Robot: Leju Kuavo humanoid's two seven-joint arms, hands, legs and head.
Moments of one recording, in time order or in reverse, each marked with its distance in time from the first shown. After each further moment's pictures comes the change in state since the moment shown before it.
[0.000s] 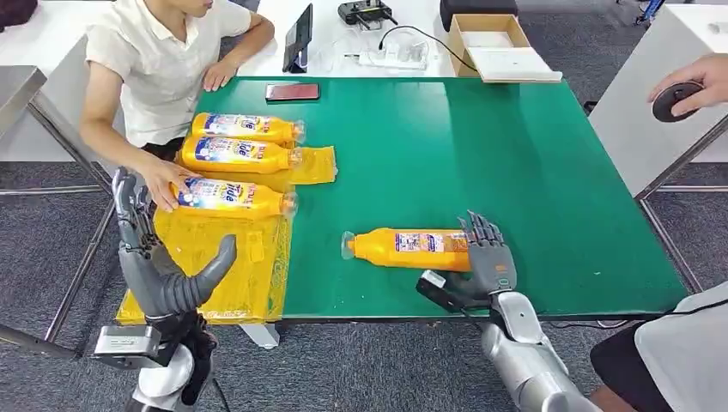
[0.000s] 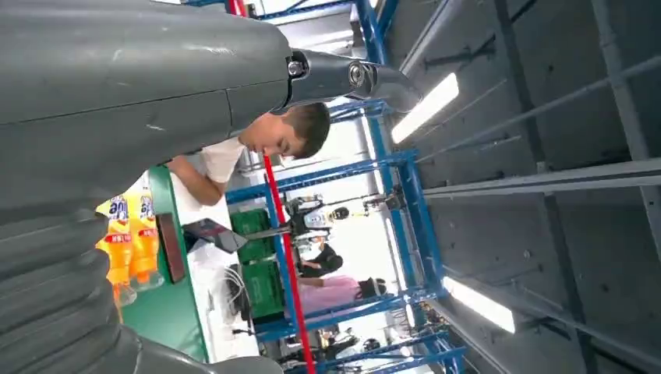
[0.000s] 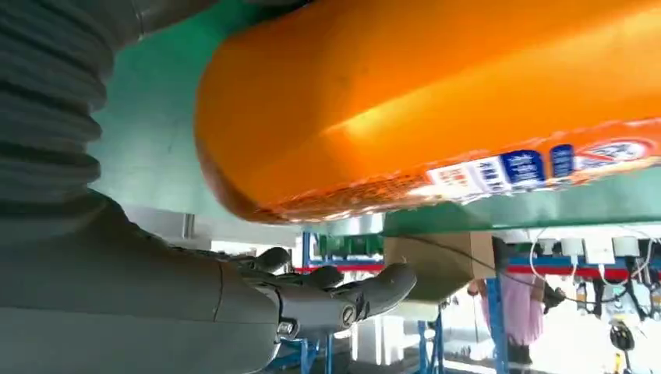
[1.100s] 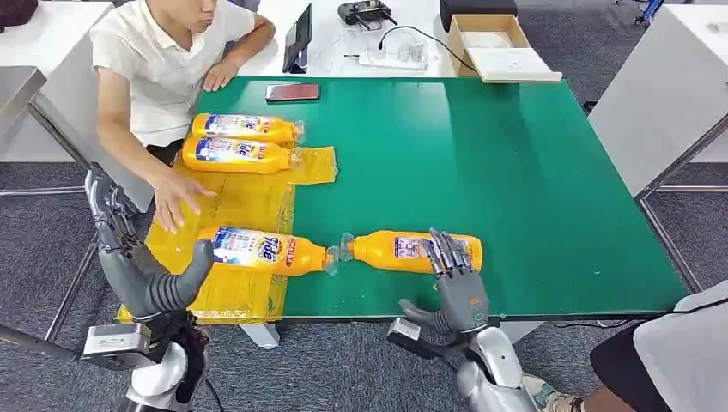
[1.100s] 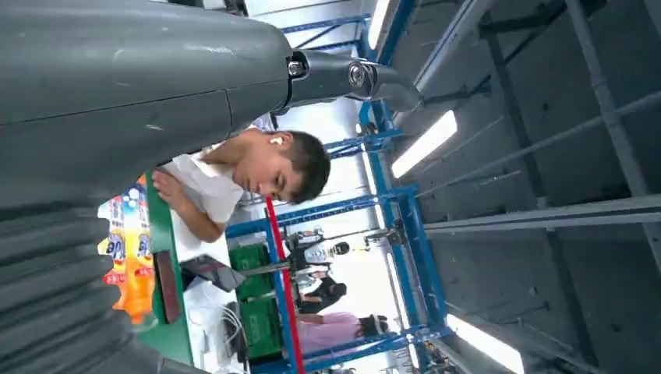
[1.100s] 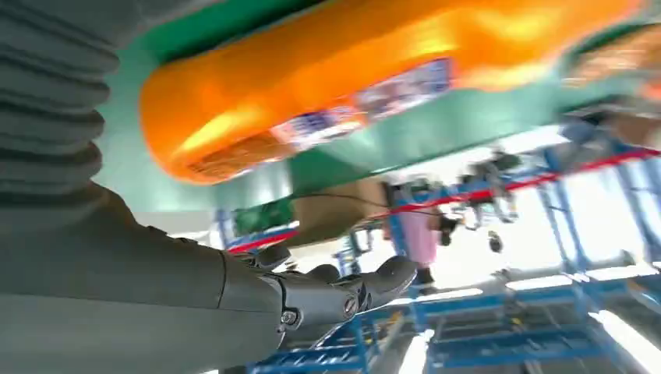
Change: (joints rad) left arm 0.000 0.010 0.016 -0.020 0.000 0.103 -0.001; right arm 0.266 0.100 -0.021 -0.391 -0.045 -0.079 -0.207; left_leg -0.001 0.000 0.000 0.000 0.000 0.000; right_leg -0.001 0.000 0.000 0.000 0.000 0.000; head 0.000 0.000
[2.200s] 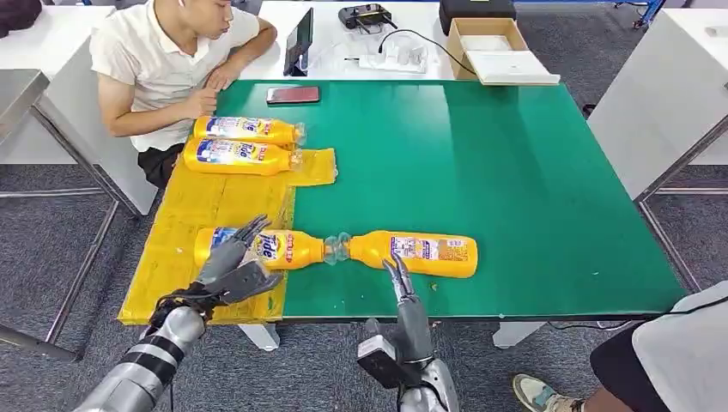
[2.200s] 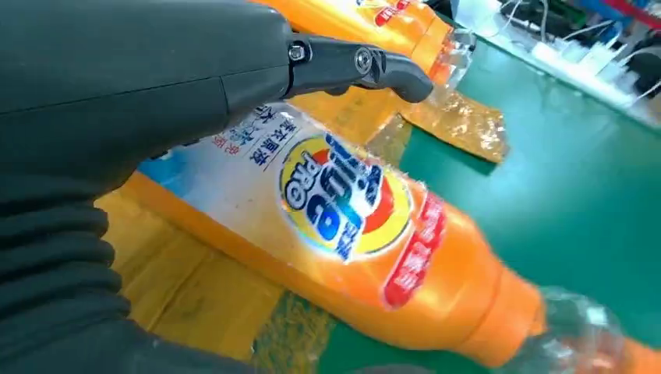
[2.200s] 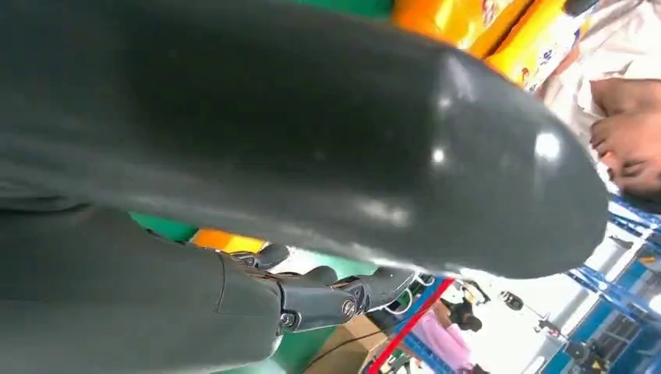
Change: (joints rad) left arm -0.306 0.149 -0.011 0.820 -0.422 -0.575 0.297; right arm 0.067 0.136 0.303 0.075 -0.794 0.074 -0.286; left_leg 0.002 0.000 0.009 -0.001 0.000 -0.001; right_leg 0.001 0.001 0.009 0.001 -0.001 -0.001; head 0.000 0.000
